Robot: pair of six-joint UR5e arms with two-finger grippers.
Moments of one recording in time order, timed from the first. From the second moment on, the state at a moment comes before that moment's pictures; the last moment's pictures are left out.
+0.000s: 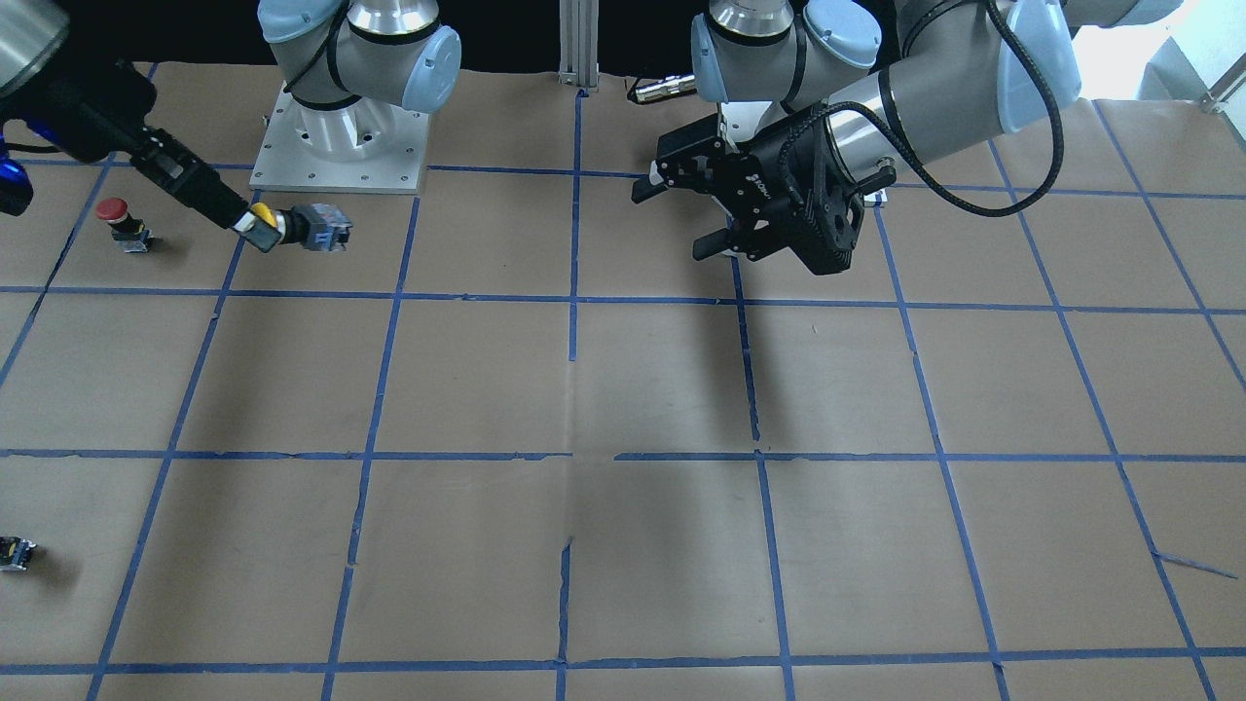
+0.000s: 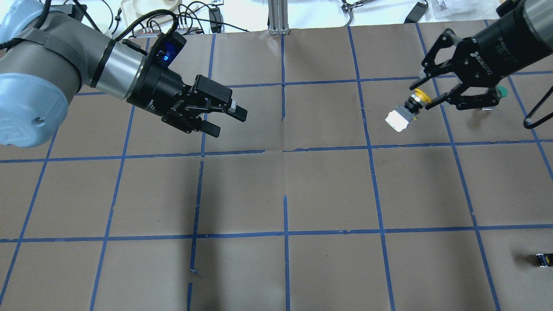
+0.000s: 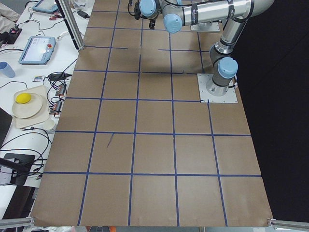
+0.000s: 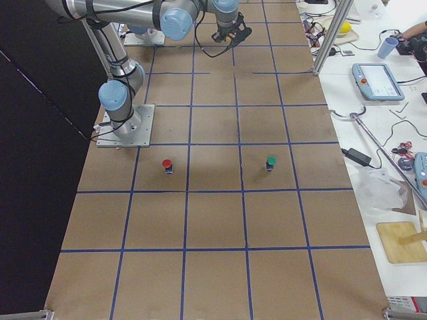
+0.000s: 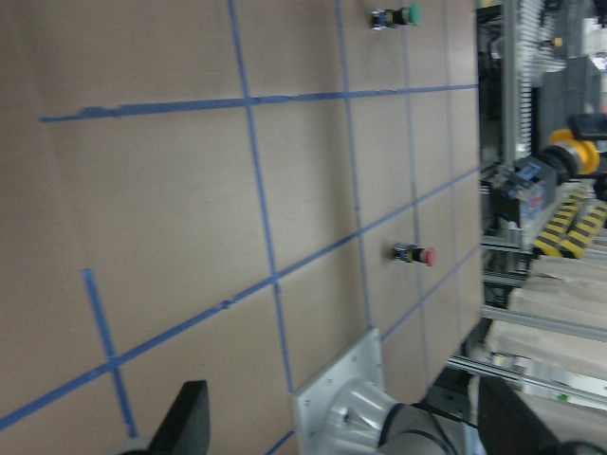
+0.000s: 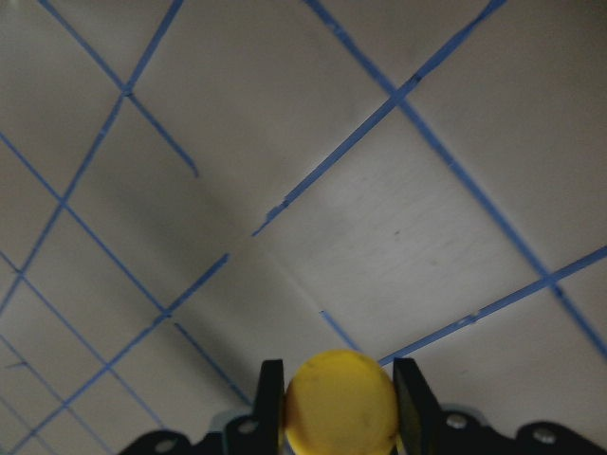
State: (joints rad) left arm -1.49 -1.55 -1.77 -1.59 0.85 0.28; right arm 1.21 -1.67 1.69 -1.47 -1.14 0.26
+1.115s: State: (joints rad) left arm -1.61 -1.53 -1.63 -1.49 1.59 -0.03; right arm 0.79 -1.61 2.06 -2.13 -1.30 -1.01
